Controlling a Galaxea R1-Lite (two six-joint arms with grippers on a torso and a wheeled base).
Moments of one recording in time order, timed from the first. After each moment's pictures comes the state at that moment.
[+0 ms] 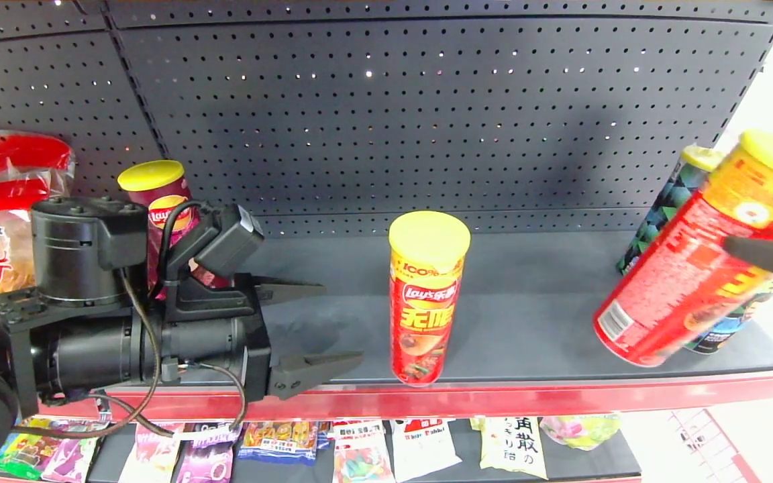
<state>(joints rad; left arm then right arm) -0.49 1.52 -0.65 -0.52 -0.60 0.13 0.27 1.01 -0.84 0.00 0.25 -0.09</state>
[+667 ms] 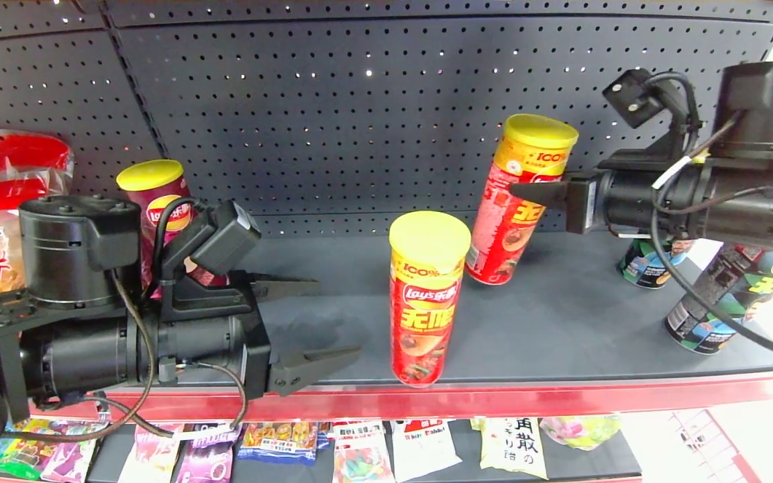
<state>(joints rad) -0.50 1.51 -0.65 -0.51 -0.55 0.13 0.39 1.61 -1.12 -0.28 0.25 -0.09</state>
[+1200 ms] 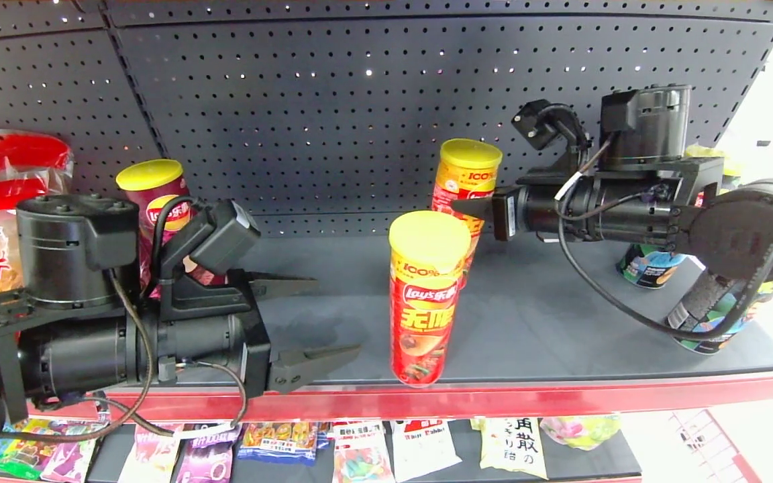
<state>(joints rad) -0.50 1.50 -0.65 -0.52 -0.54 0.13 0.47 1.80 -1.25 -0.28 0.24 -0.09</state>
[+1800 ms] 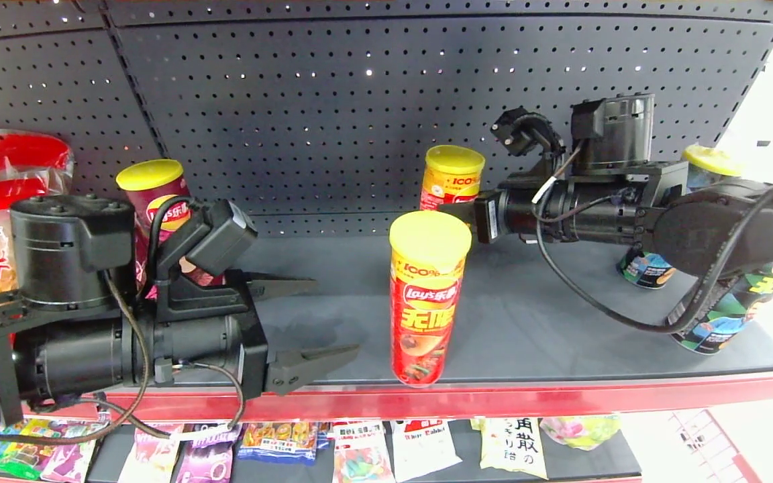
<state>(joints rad) -0.50 1.50 -0.64 -0.52 -0.54 0.13 0.49 1.87 -1.30 -0.28 0.24 -0.10</state>
